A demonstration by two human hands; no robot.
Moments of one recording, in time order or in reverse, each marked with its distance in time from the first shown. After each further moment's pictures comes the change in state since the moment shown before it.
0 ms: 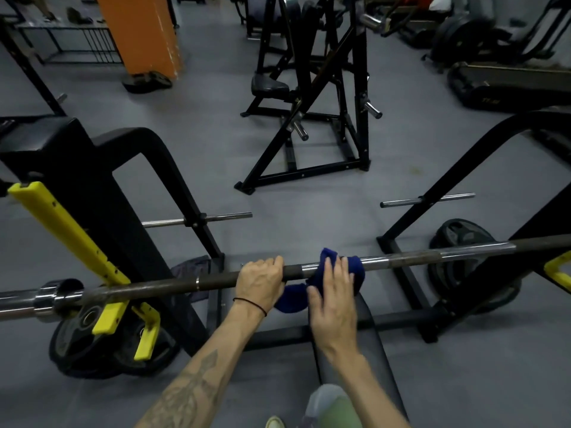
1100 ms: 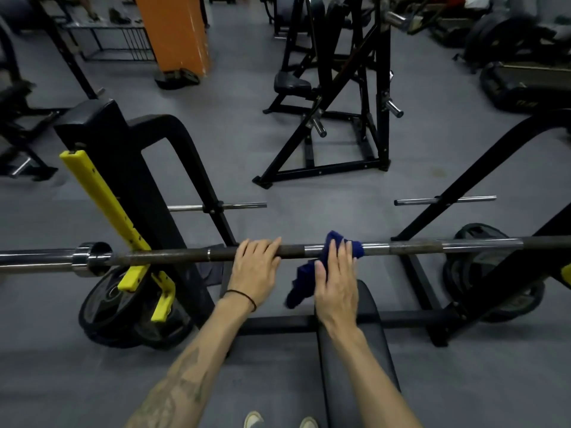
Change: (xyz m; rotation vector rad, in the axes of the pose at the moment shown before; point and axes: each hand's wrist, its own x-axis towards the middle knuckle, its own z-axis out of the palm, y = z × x) left_hand -0.043 -0.005 -0.012 -0.185 0.026 -0.119; right_hand 0.000 -0.002 -0.011 0.039 -0.058 0.083
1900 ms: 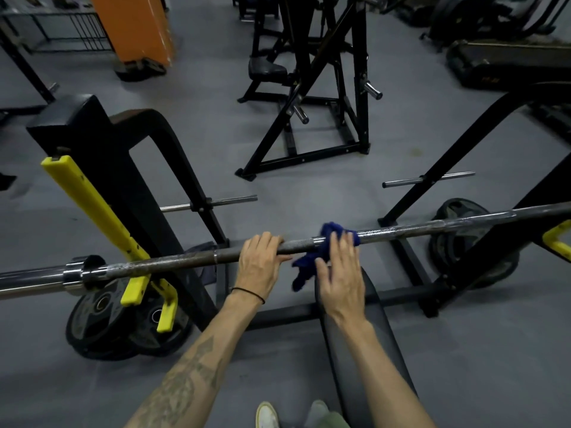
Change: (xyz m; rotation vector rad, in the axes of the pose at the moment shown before) left_hand 0.007 -0.028 0.018 -0.117 0.268 0.169; right_hand -0.009 -0.006 0.018 -0.123 0.084 -0.075
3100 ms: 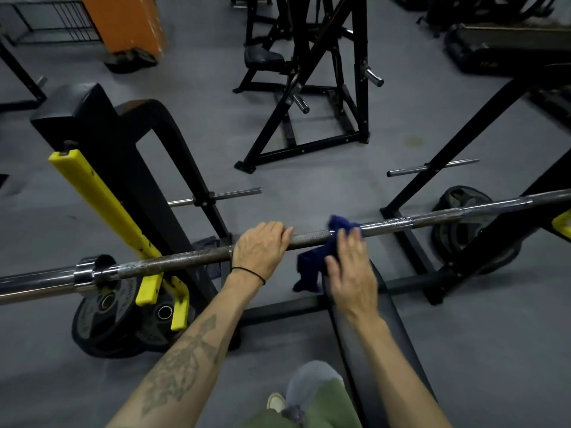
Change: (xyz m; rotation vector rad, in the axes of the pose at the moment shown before) left_hand 0.022 -0.027 -0.019 0.174 -0.080 0.050; right_hand -0.010 -0.008 0.012 -0.056 0.055 -0.038
